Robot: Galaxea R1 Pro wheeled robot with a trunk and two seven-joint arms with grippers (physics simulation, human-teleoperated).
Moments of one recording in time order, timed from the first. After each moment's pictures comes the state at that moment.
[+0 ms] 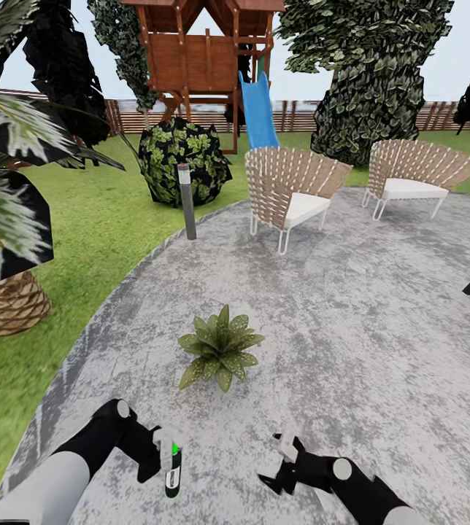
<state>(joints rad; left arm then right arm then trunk) -0.67 0.07 0.00 -0.51 -0.95 -0.01 -1.21 -0.53 -0.06 0.38 -0.39 0.28 -0.33 0.56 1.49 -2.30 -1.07</state>
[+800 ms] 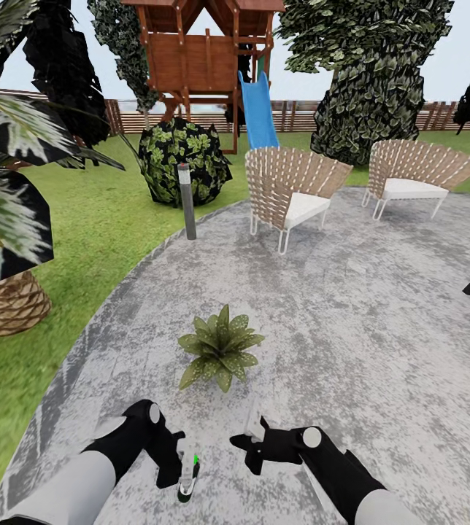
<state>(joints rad) -0.68 -0.02 -0.19 -0.51 -1.02 -0.01 -1.16 -0.54 0.03 0.39 -0.64 0.28 -0.19 0.78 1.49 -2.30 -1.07</state>
